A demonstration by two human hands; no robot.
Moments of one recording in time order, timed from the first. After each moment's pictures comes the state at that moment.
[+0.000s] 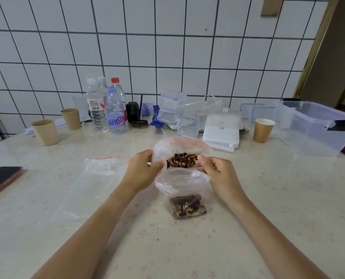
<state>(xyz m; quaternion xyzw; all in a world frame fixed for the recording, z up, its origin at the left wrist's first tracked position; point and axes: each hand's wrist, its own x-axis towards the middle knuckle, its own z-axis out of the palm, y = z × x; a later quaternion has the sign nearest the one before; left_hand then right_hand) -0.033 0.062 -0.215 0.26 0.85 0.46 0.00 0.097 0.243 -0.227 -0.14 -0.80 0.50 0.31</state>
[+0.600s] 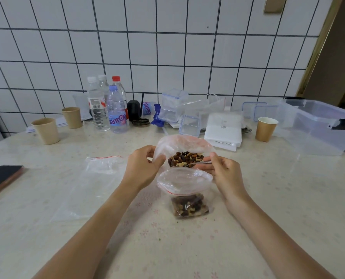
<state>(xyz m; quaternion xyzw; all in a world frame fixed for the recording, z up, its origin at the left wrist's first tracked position) -0.041 0.066 -0.218 0.25 0.83 0.49 -0.05 0.098 0.234 -0.221 -0.21 -0.67 0.64 0.32</state>
